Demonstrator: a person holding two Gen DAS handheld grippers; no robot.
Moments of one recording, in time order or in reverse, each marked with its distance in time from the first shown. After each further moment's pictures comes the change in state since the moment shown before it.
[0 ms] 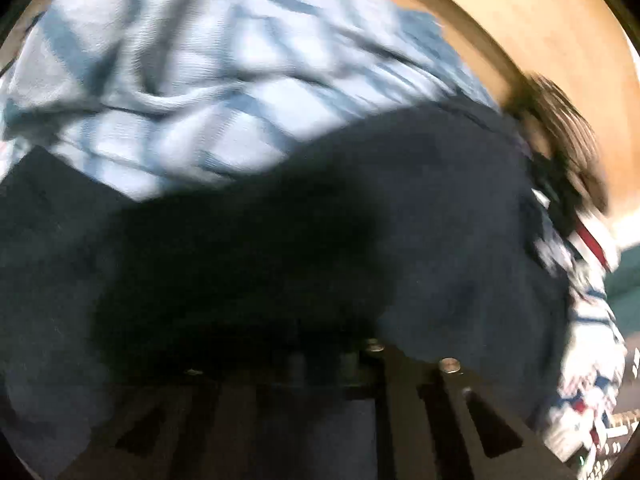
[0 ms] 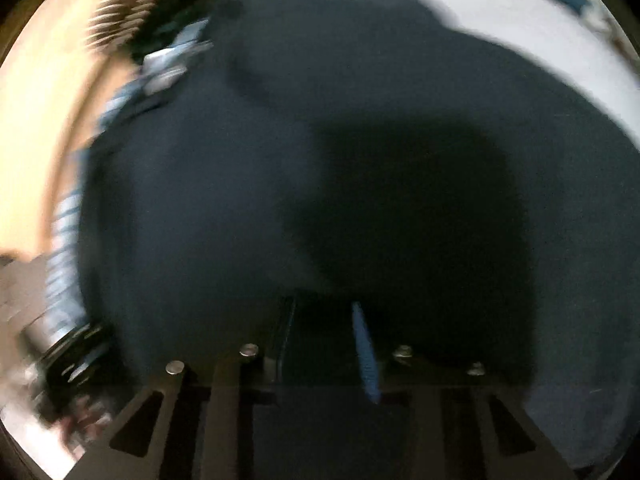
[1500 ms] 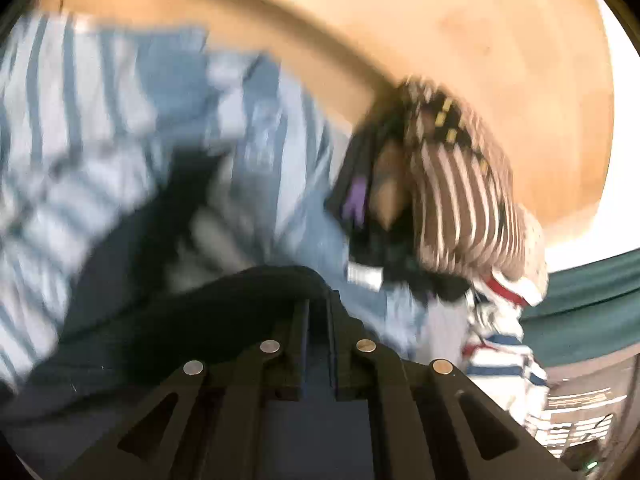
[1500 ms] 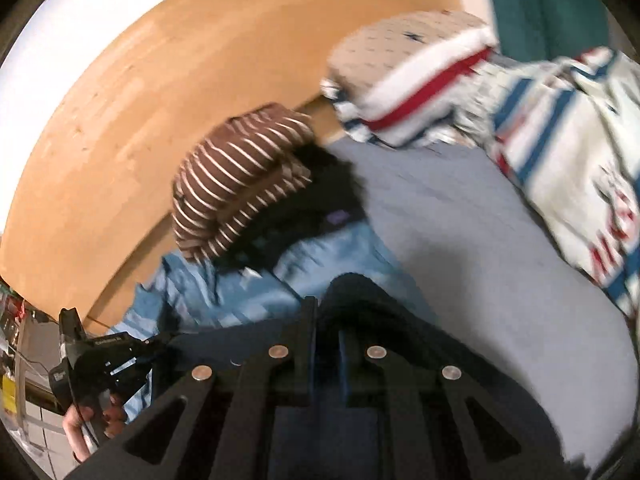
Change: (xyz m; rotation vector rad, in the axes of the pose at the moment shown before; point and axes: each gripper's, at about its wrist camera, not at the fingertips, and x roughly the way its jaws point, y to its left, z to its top) left arm 0.004 -0.229 0.113 0.037 0.034 -0.246; right arm -0.124 0.122 0.190 -0.223 -0.385 0.153
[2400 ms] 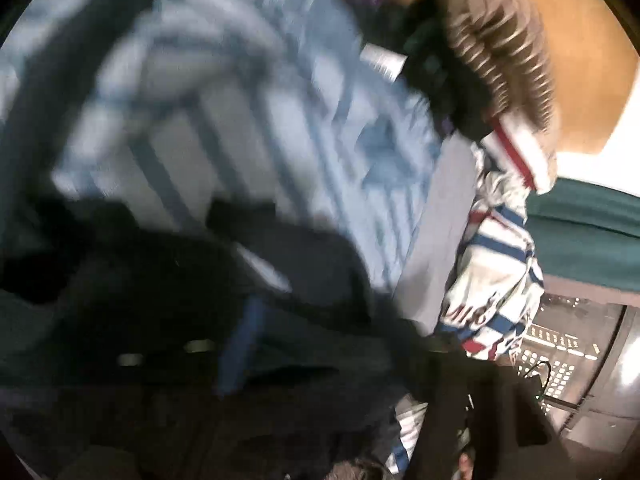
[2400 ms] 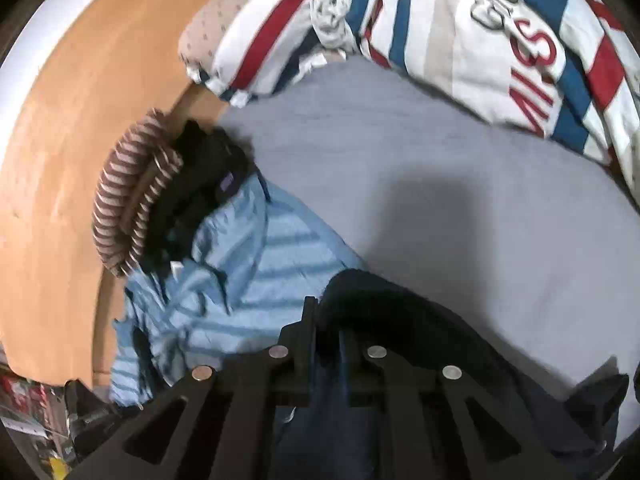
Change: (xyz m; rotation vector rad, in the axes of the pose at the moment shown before) left arm 0.052 0.002 -0.116 -0.072 0.539 -0.020; right arm -0.006 -0.113 -0.066 0.371 0.119 -0.086
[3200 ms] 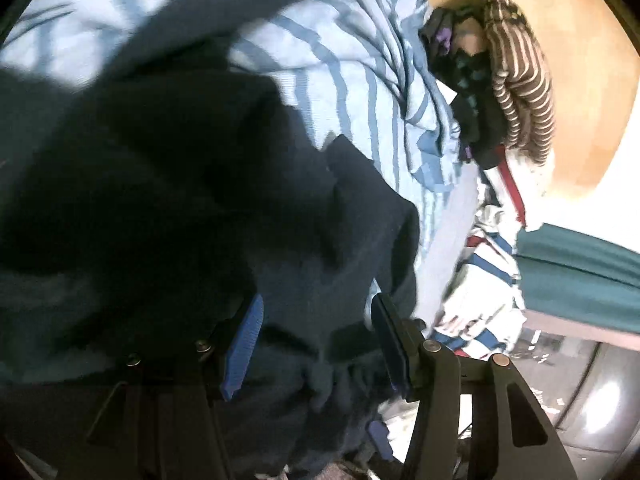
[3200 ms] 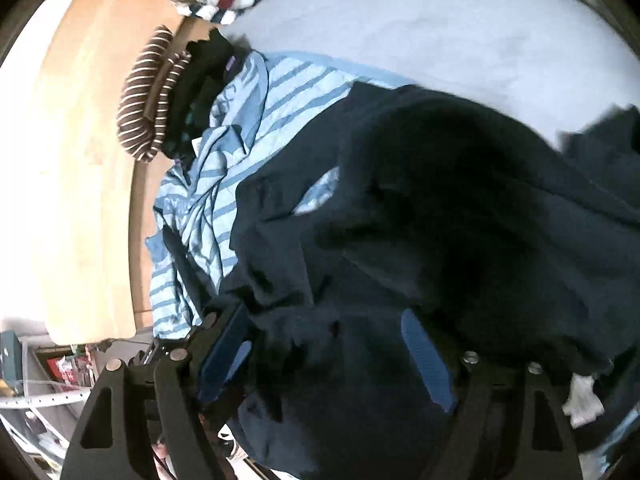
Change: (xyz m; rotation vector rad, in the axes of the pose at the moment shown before) left arm -0.022 0.069 -0.075 -0.127 -0.122 -0.078; right arm -0.021 -0.013 -0.135 0.220 0.264 0.141
